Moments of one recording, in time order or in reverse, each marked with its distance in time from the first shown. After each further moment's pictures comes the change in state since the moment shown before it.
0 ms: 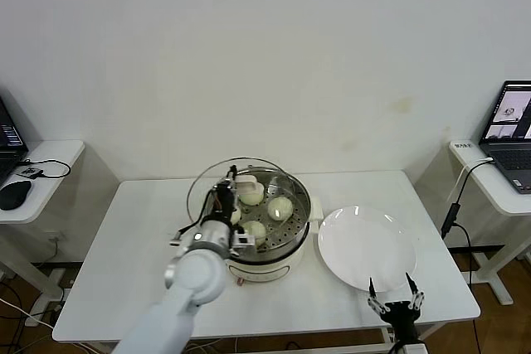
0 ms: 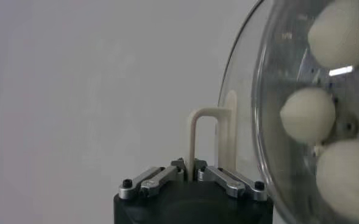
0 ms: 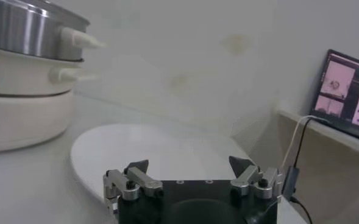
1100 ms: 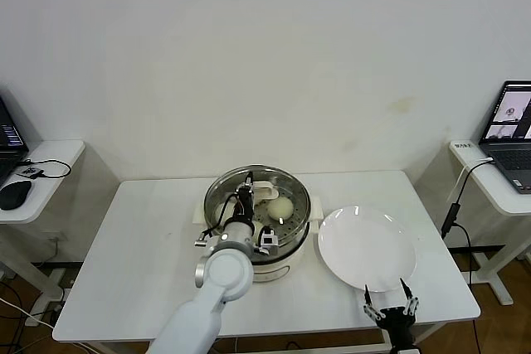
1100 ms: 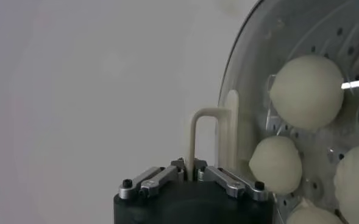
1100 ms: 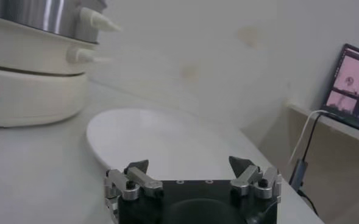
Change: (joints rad) left arm -0.008 -0.145 0.014 0.111 0.157 -0.011 0.037; right arm -0.010 0.001 -0.014 -0.028 -0.034 0.019 0.001
